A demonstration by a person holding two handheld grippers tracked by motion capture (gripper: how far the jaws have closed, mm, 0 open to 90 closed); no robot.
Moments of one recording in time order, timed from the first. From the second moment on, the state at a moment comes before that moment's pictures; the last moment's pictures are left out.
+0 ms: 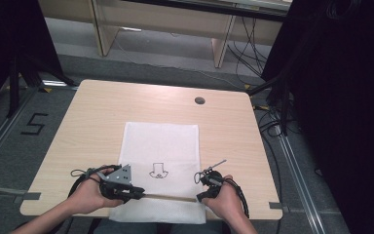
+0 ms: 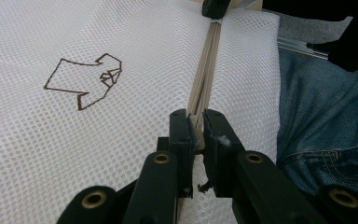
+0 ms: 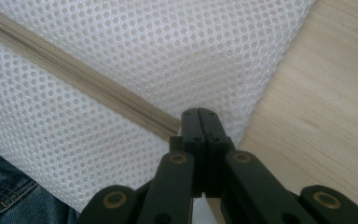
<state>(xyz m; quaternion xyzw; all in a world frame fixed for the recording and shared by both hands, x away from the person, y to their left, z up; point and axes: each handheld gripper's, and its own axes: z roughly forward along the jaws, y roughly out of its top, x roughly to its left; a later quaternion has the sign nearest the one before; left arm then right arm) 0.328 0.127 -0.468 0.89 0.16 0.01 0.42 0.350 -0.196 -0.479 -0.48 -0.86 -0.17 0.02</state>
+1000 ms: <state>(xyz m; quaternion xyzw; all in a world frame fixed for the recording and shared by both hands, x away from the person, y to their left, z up) 0.349 0.125 -0.473 0.90 0.18 0.04 0.40 0.355 -0.199 -0.479 -0.48 -0.86 -0.17 0.00</state>
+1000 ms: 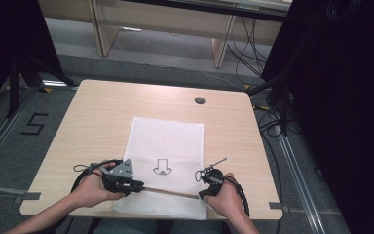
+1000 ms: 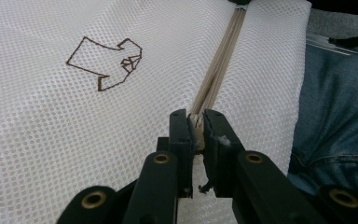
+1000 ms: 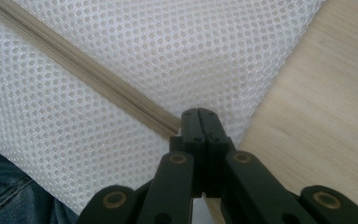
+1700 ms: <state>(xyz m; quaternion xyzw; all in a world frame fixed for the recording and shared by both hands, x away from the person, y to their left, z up) 0.358 0.124 -0.480 0.90 0.18 0.03 0.40 0.362 -0.201 -0.477 -0.51 -0.84 -0.17 0.00</state>
